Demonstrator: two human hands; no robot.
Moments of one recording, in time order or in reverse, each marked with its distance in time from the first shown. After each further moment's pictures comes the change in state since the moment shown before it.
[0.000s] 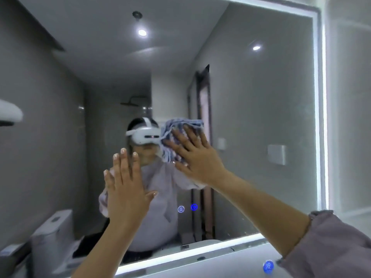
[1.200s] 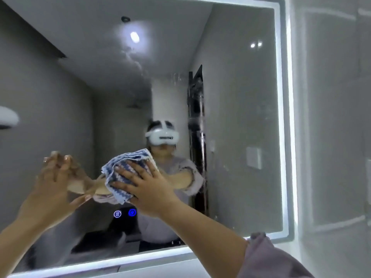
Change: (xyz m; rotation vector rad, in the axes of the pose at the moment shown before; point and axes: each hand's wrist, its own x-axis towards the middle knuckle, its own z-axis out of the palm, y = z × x) left_hand 0.010 -0.014 -0.003 0.038 -0.155 -0.084; right_hand -0.077 0.005 0.013 0.087 -0.156 -0.186
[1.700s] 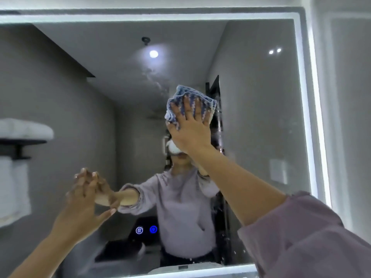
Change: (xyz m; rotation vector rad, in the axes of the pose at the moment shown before) left_hand -0.004 0.011 -0.008 0.066 0.049 -0.020; right_hand 0.090 0.131 -0.087 0.201 0.057 0.606
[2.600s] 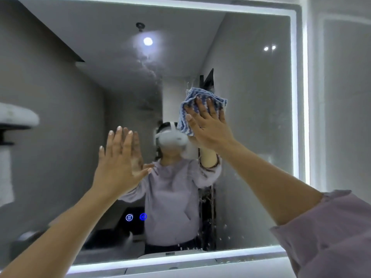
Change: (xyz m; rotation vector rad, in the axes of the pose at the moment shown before) left_hand 0.038 0.126 -0.050 -0.067 0.056 0.089; right_hand -0.027 0.068 -0.019 -0.015 -0.184 -0.079
